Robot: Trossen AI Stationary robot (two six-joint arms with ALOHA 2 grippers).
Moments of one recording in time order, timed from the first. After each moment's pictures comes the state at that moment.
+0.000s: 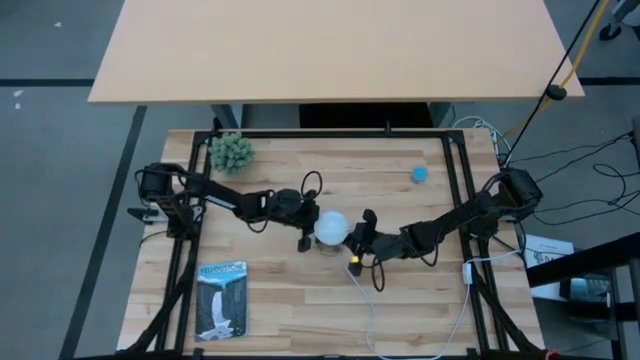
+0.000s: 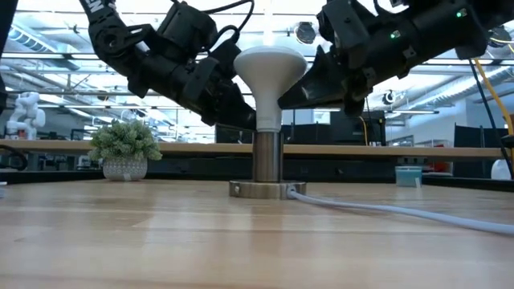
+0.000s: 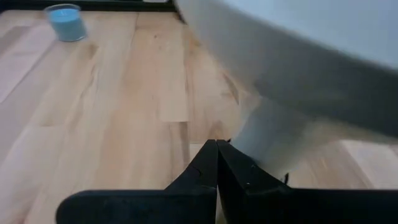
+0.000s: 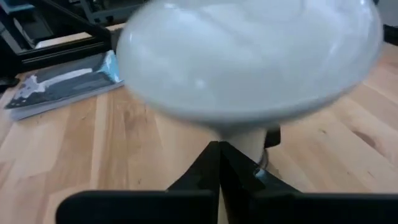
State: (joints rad) left arm 0.06 1.72 0.71 0.58 0.19 0.04; right arm 0.33 1.66 0.66 0.49 0.55 0.41
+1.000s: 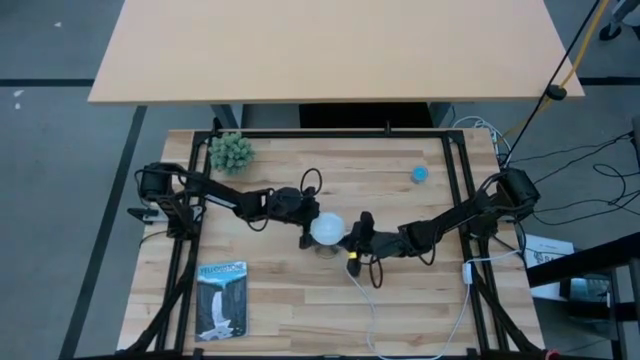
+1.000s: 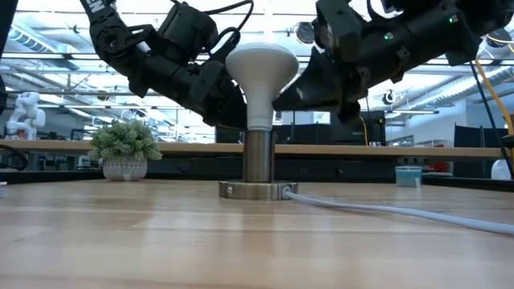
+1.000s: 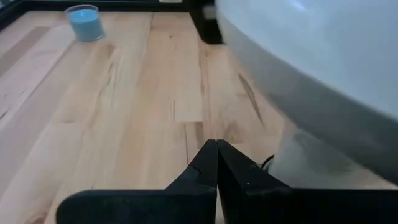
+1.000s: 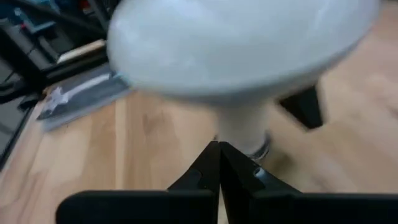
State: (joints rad) left arm 0.07 1.72 0.72 0.58 0.14 0.03; right arm 0.31 1.68 0.66 0.54 0.47 0.50
